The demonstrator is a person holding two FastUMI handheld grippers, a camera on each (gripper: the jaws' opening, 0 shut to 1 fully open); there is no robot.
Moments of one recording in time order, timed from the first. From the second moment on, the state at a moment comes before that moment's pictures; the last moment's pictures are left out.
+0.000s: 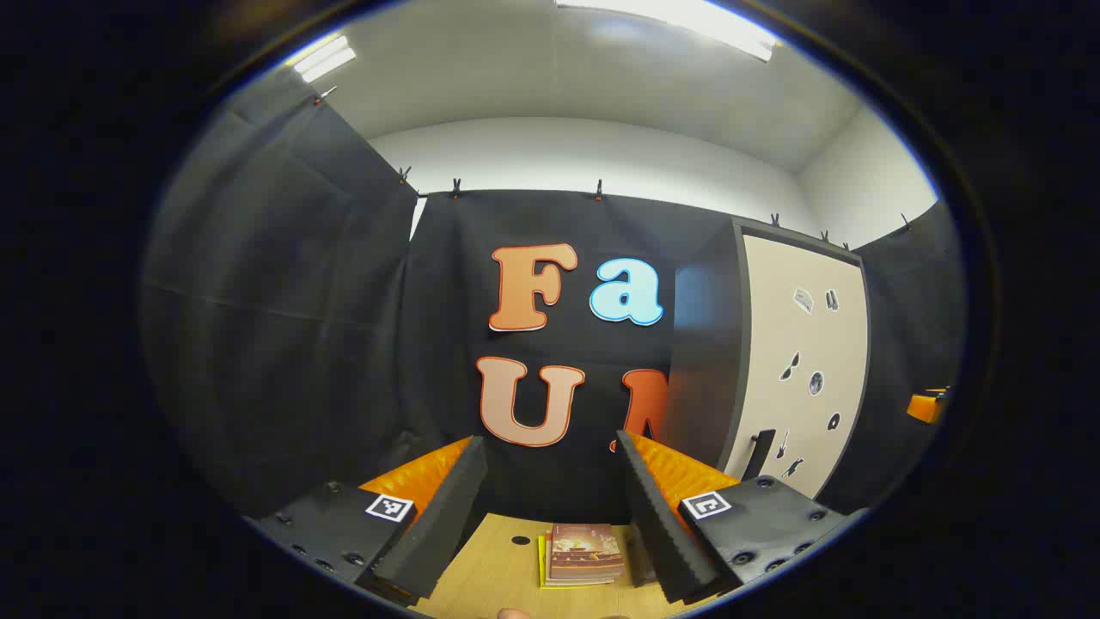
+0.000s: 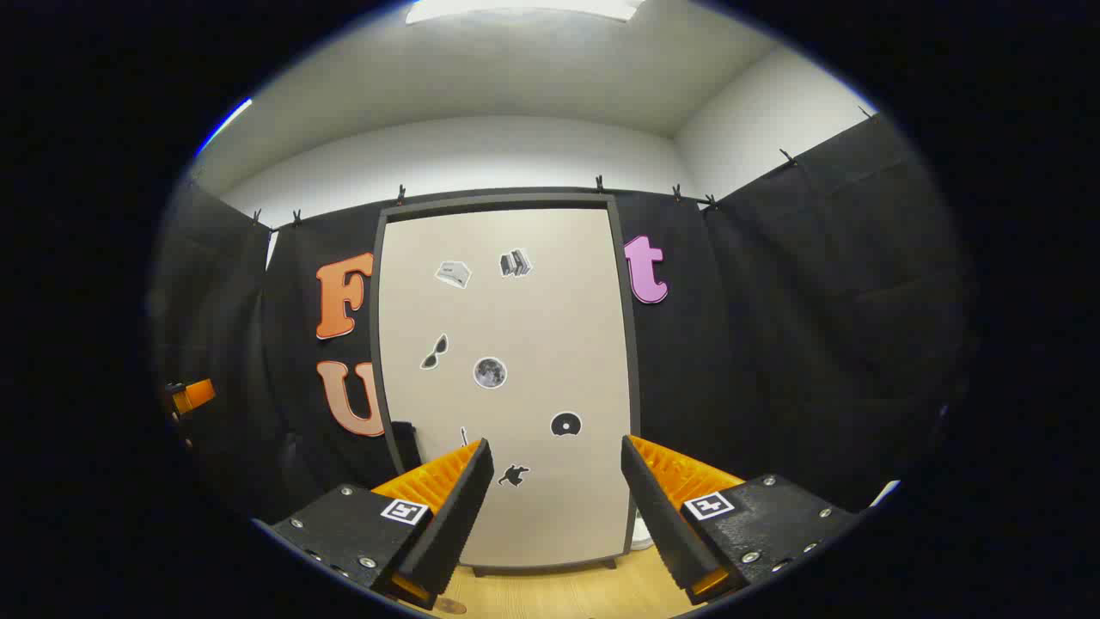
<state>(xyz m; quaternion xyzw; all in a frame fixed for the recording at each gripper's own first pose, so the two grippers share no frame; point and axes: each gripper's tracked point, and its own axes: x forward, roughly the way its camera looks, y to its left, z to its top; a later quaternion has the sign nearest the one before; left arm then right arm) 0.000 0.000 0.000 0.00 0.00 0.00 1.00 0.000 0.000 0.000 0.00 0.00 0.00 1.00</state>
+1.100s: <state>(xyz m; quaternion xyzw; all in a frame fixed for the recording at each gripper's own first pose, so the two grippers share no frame) -0.001 0.000 0.004 0.01 0.00 0.00 1.00 0.000 -0.002 0.000 -0.01 0.00 -0.01 1.00</state>
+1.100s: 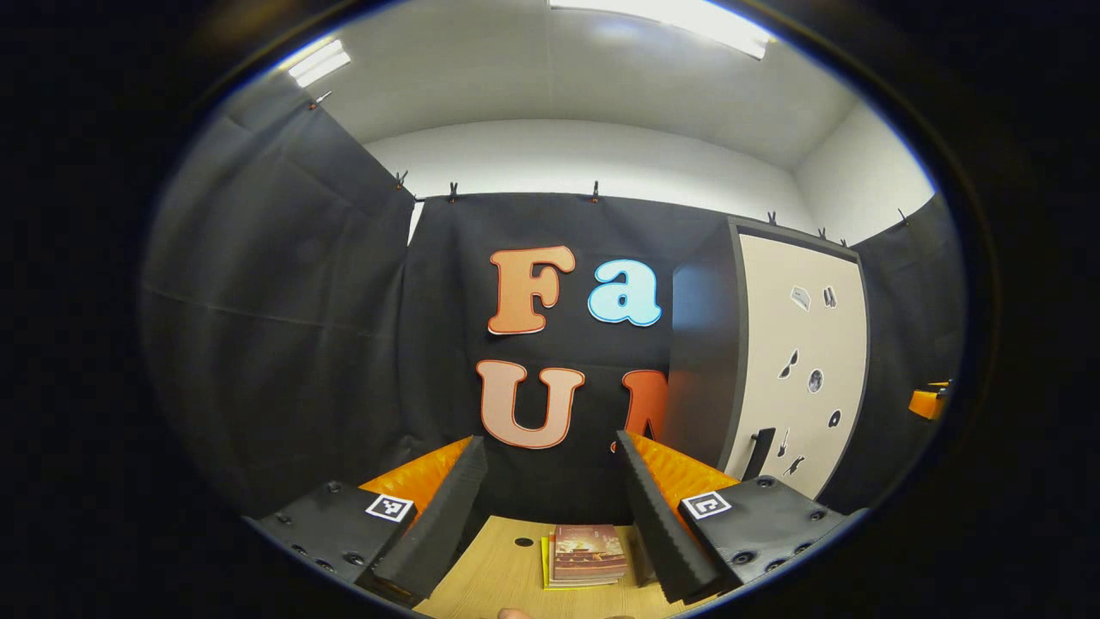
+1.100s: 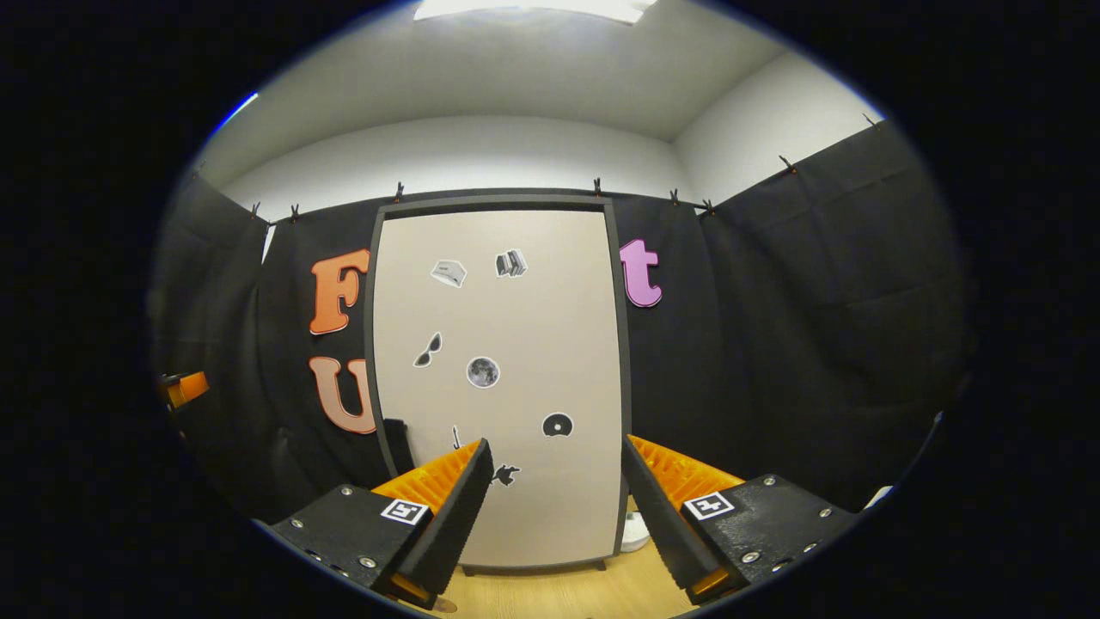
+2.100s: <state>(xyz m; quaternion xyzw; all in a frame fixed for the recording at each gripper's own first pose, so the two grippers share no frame) -0.003 0.022 -0.012 0.03 0.00 0.05 1.00 0.068 0.115 -0.067 -0.01 0.04 0.10 0.99</state>
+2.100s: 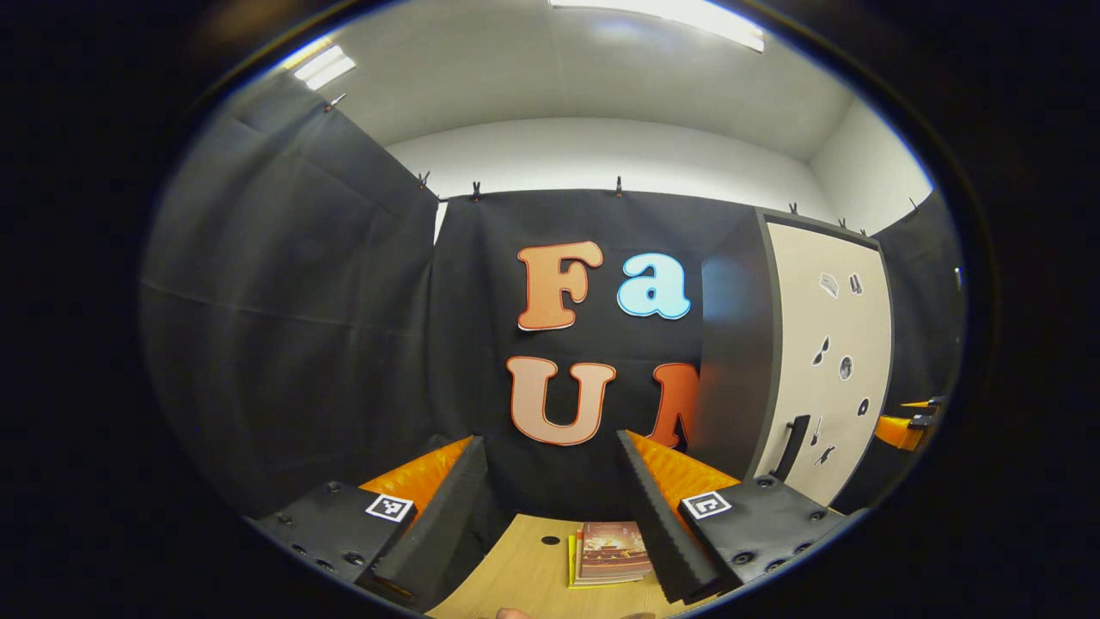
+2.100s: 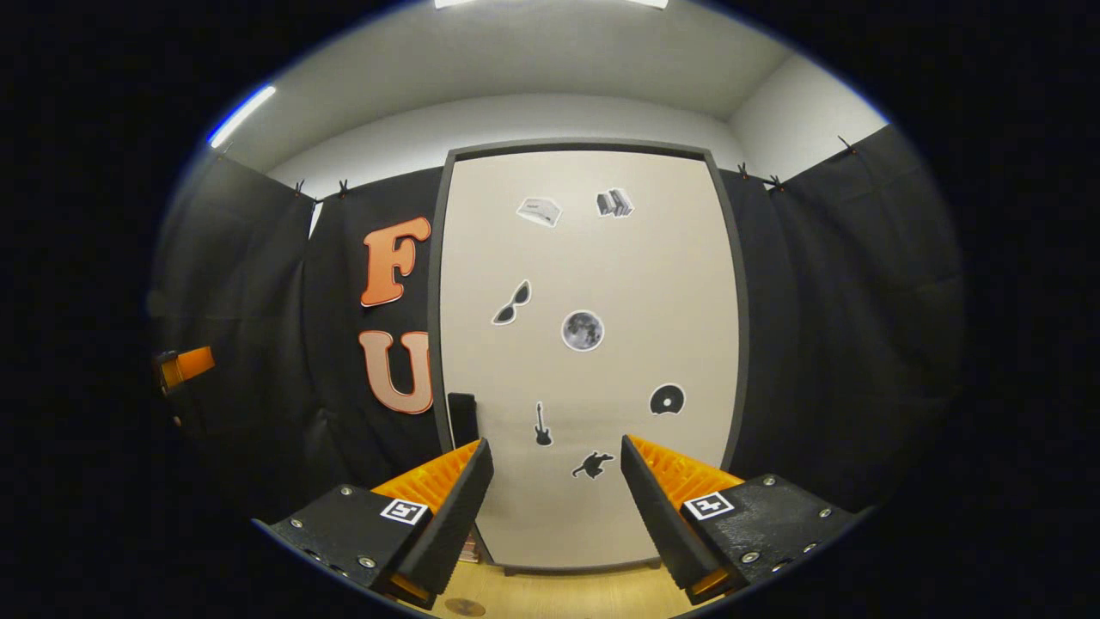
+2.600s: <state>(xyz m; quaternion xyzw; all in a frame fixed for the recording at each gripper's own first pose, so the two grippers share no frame) 0.000 0.034 -0.026 0.03 0.00 0.08 1.00 0.136 0.189 -0.124 -0.02 0.08 0.13 0.99</state>
